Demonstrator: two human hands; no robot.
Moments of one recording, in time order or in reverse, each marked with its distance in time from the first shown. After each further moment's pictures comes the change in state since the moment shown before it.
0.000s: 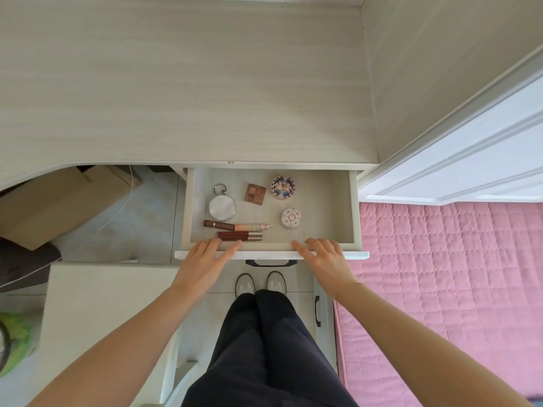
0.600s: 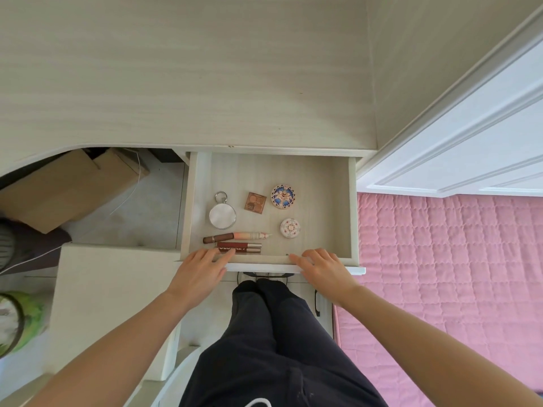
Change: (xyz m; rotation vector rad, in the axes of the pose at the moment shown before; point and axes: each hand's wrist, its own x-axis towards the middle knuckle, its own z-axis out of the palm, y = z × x) left_hand -0.047 0.018 0.018 -0.025 -0.094 -0.013; right_hand -0.041 0.000 0.022 0.070 -0.203 -0.130
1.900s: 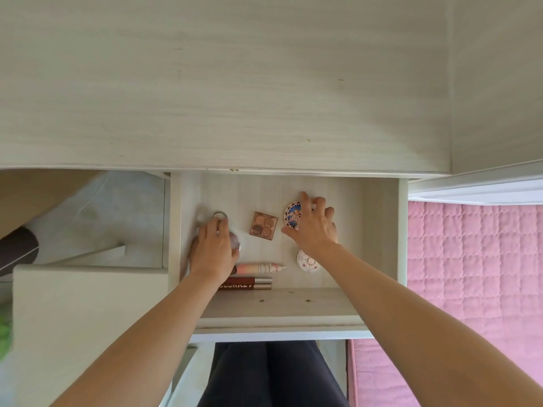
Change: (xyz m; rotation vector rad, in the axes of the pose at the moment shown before) left_hand 0.169 -0.046 0.041 -0.277 -0.141 -0.390; right_hand 0.218 0.033 -0.009 0.269 -0.038 0.647
